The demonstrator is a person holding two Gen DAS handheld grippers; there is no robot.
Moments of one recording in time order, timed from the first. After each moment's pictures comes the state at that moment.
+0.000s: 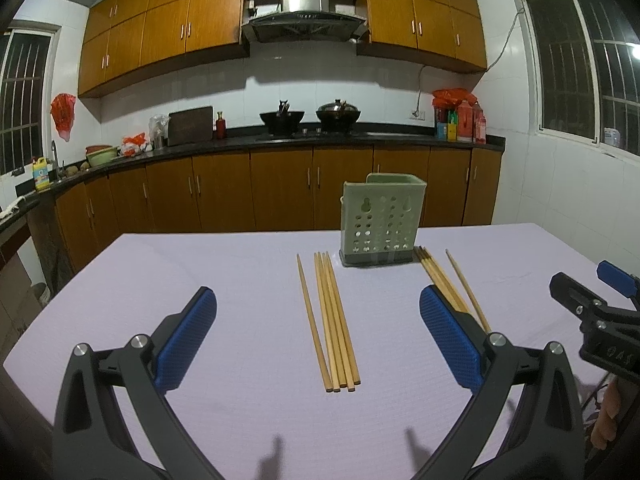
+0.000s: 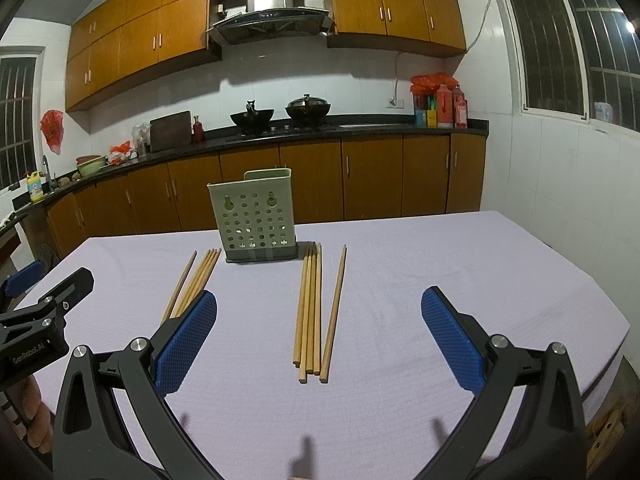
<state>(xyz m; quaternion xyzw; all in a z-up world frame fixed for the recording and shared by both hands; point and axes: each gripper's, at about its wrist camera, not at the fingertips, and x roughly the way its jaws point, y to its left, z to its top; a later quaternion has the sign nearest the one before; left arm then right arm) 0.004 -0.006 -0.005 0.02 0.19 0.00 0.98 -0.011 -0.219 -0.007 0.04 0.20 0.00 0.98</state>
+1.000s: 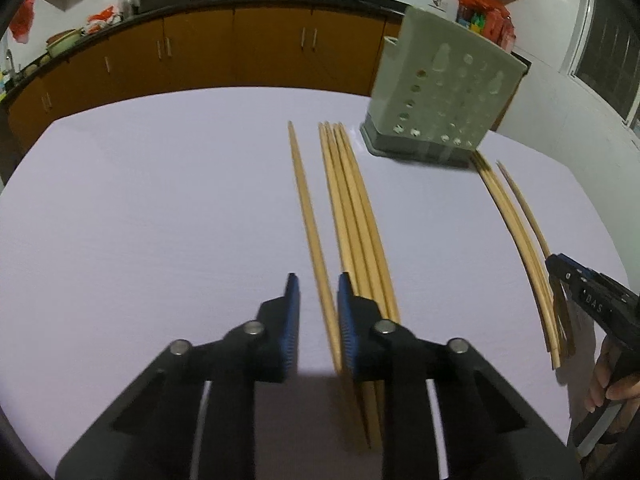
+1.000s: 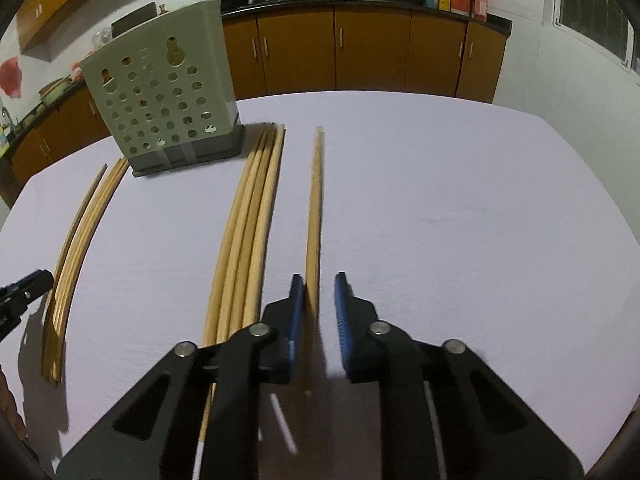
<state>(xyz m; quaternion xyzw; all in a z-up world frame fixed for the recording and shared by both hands) 0.168 0.031 -0.101 -0.05 0.44 -0.04 0.90 0.135 -0.249 -0.099 0.04 0.43 -0.01 0.90</state>
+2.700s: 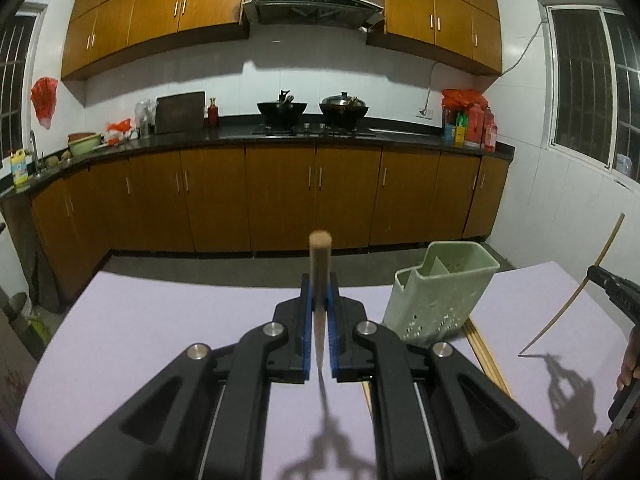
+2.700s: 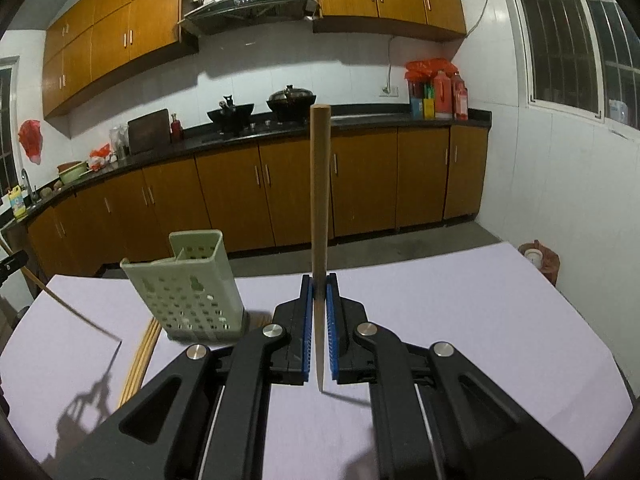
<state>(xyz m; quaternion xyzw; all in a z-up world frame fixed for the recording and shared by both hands) 0.176 0.075 0.063 -0.01 0.22 -0.03 0.97 0.146 -0.281 0.038 0.05 0.23 -0.01 0.97</state>
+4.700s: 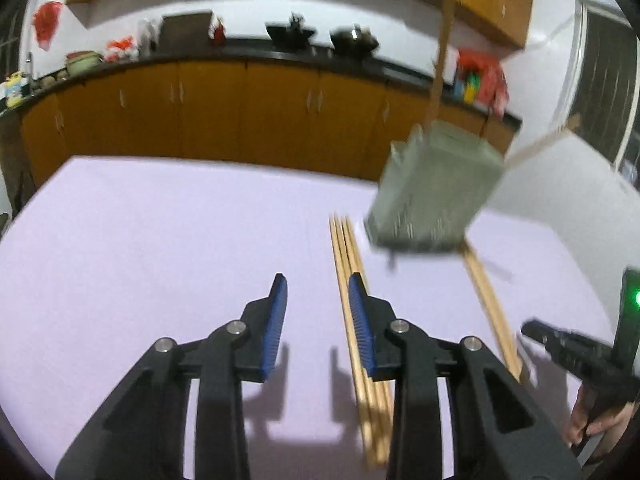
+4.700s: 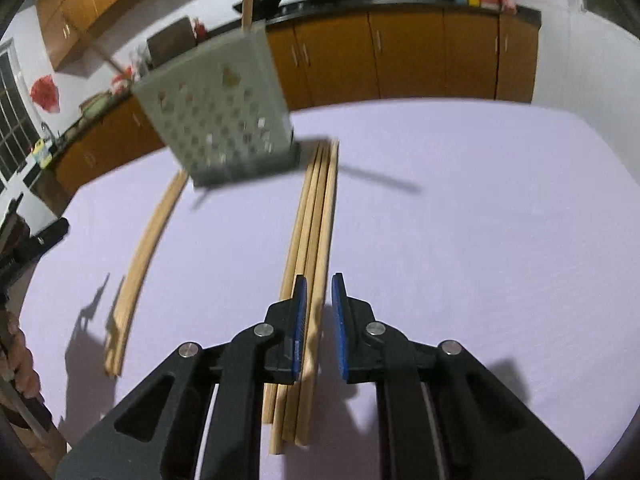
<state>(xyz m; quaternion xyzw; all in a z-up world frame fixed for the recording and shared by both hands) 0.160 0.054 -0.055 -0.08 0.35 -0.04 0.93 0.146 -0.238 -0.092 0.08 0.42 0.08 0.90</state>
